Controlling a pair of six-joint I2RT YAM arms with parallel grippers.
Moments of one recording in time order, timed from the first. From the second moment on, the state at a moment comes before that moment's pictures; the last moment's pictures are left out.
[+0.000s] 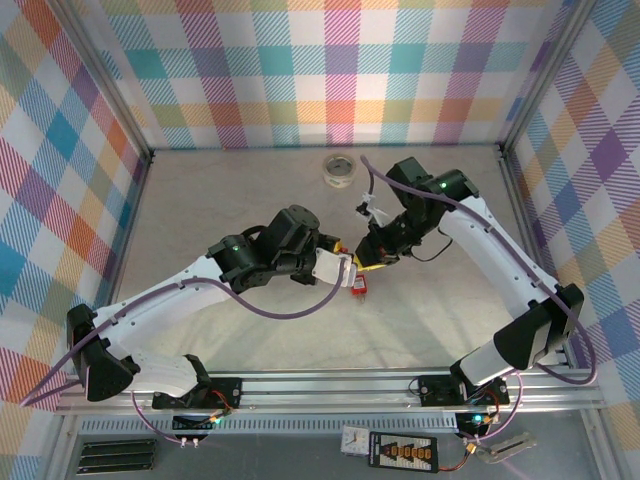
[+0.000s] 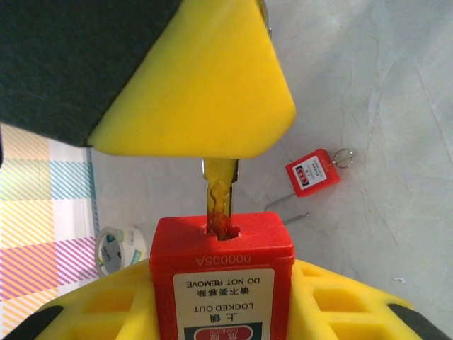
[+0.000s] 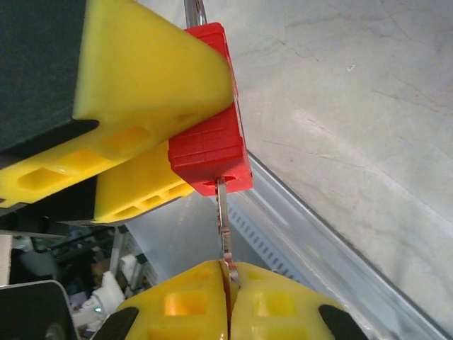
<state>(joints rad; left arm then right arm) -0.95 1.32 1.28 -0.64 0.02 1.05 0.52 1.51 1.60 -1.43 -0.78 0.16</state>
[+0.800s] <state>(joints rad) -0.94 1.44 1.44 -0.79 0.13 0.96 0.54 1.46 1.60 -1.42 -0.61 0.00</state>
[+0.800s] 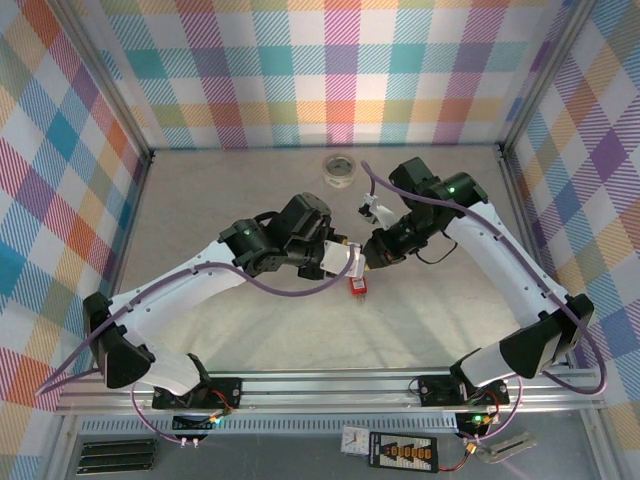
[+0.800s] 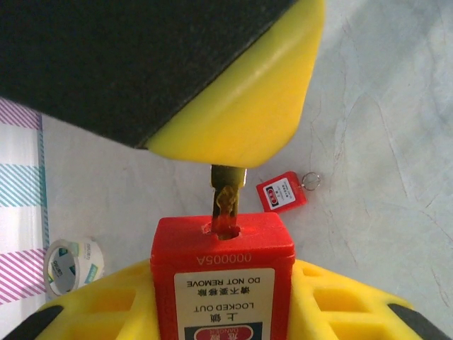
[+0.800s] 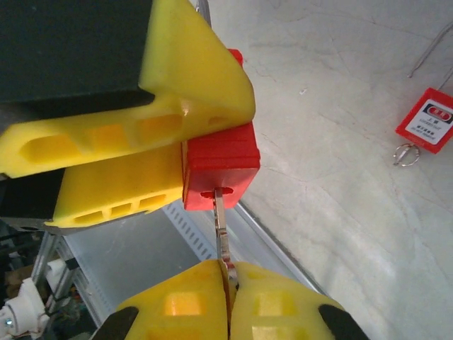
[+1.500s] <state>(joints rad) -0.94 1.45 1.43 -0.77 0.13 0.90 0.49 1.42 1.46 -1.28 -0.75 0.10</state>
